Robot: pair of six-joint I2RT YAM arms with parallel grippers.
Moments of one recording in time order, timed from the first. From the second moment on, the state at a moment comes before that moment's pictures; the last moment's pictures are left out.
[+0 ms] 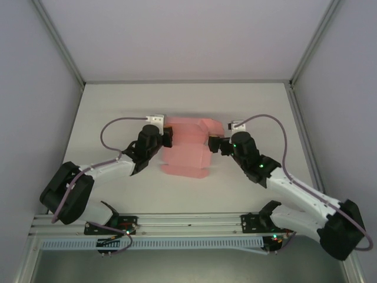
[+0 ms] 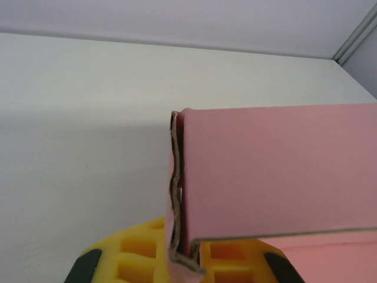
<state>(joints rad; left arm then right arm) -0.67 1.42 0.66 0.38 -0.19 -0.38 0.69 0.95 0.62 -0.14 0.28 0.40</state>
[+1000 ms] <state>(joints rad) -0.64 1.40 0.64 0.34 -0.15 -0.33 0.27 1.20 0.73 -0.18 -0.43 0.22</state>
